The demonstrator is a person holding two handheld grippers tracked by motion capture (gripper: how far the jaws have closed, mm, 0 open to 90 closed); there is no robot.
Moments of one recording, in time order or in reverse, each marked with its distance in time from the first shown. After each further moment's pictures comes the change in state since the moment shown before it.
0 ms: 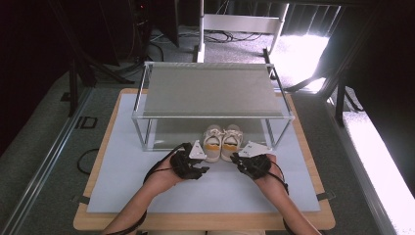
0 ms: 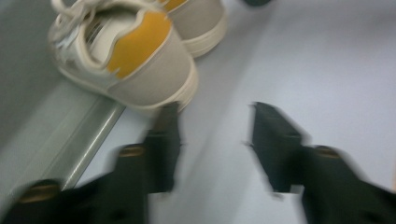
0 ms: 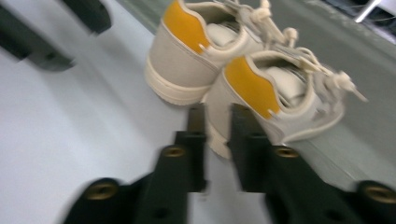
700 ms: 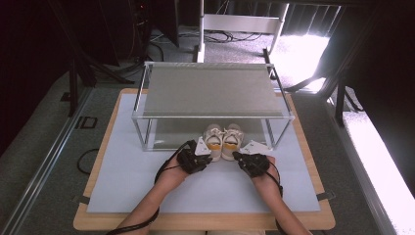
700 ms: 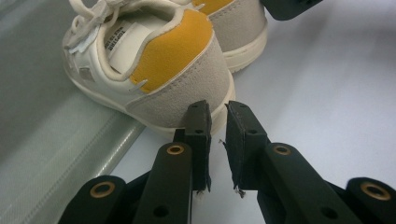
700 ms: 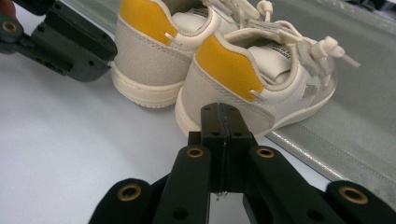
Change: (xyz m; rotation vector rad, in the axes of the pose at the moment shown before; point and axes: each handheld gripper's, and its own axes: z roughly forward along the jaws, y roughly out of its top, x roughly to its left) left arm 0.011 0.004 0.035 -0.060 0.064 -0.033; right arm -0.008 -0.010 0.017 -0.009 -0.054 0.138
